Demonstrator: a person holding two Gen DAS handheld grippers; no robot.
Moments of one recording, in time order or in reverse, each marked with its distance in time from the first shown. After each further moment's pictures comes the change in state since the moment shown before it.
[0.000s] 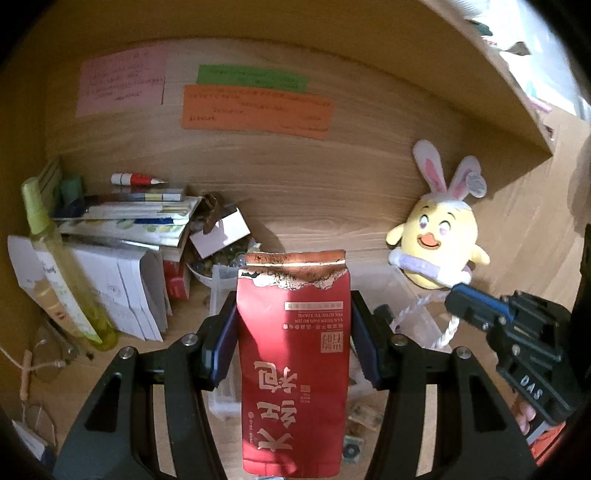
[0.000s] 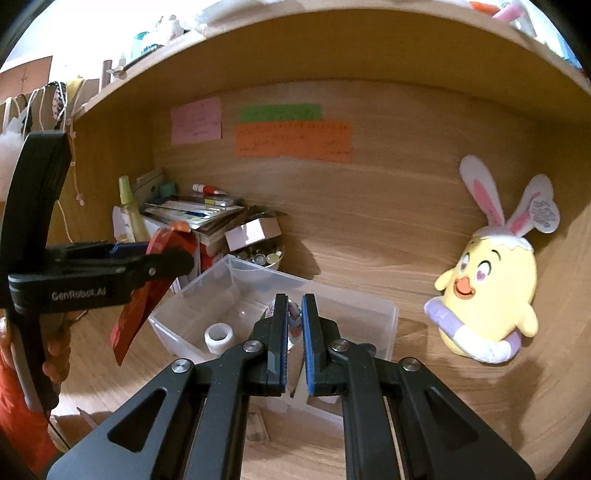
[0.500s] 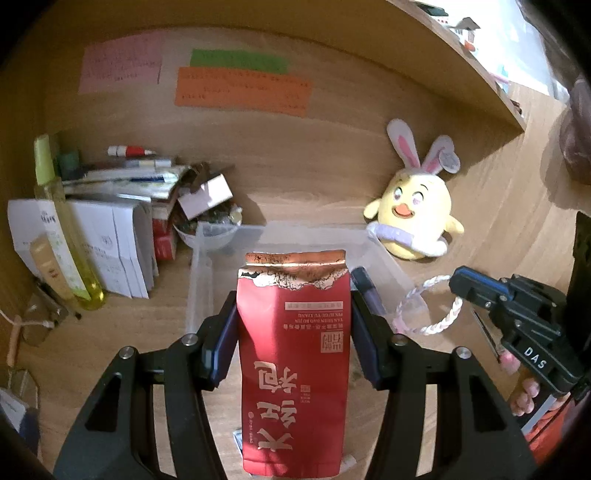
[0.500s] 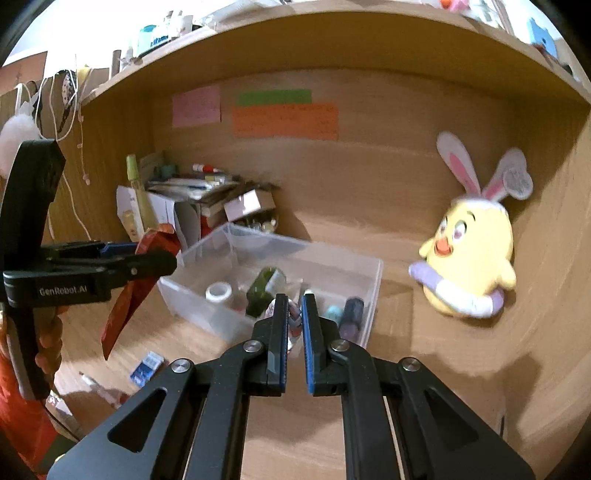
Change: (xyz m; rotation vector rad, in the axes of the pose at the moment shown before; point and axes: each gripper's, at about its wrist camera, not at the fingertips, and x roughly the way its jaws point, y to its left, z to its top) left arm -0.028 -0.013 -0.045 -0.001 0.017 -0.058; right arm -0.039 -0.001 -0.034 0.004 0.027 -0.028
